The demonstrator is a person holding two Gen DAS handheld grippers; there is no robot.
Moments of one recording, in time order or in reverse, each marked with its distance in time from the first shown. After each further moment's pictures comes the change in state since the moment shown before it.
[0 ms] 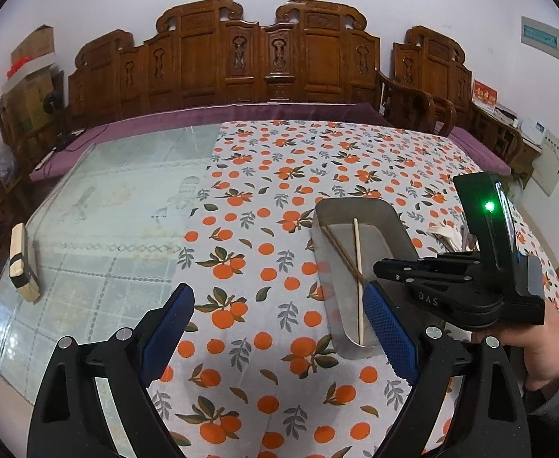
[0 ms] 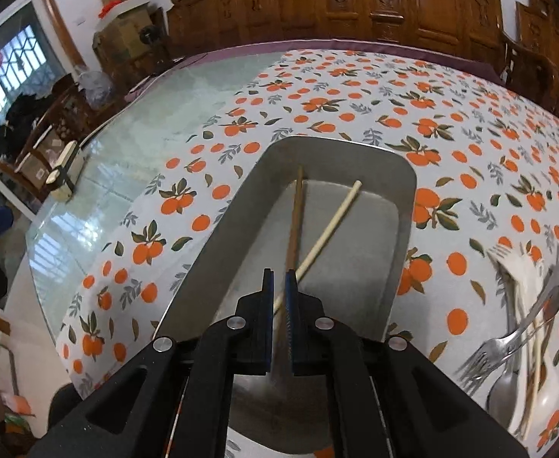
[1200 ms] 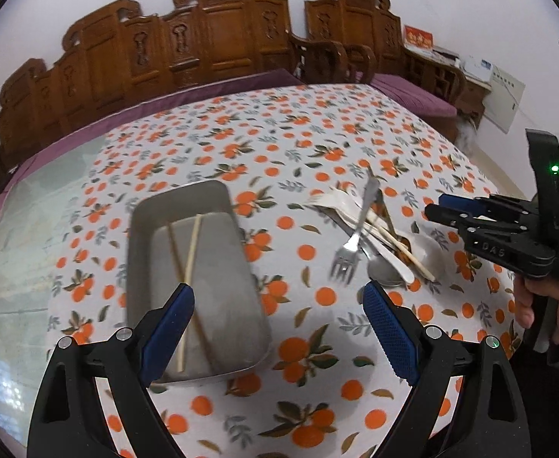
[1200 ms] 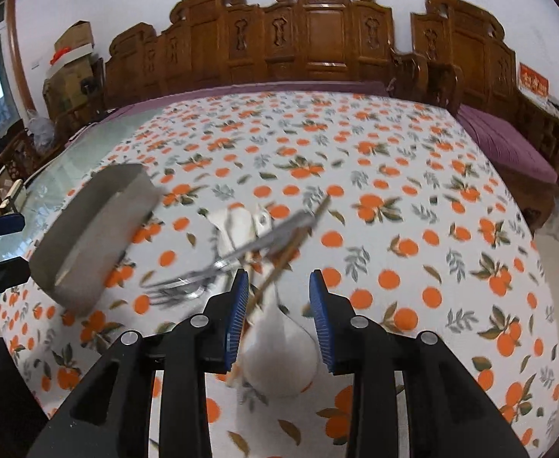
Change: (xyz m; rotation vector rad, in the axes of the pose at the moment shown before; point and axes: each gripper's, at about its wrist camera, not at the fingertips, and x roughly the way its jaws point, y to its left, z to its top) left arm 0.053 -0.184 -0.002 0.215 0.101 -0.148; right arm -0.117 -0.206 -0.098 0.104 -0.184 -0.224
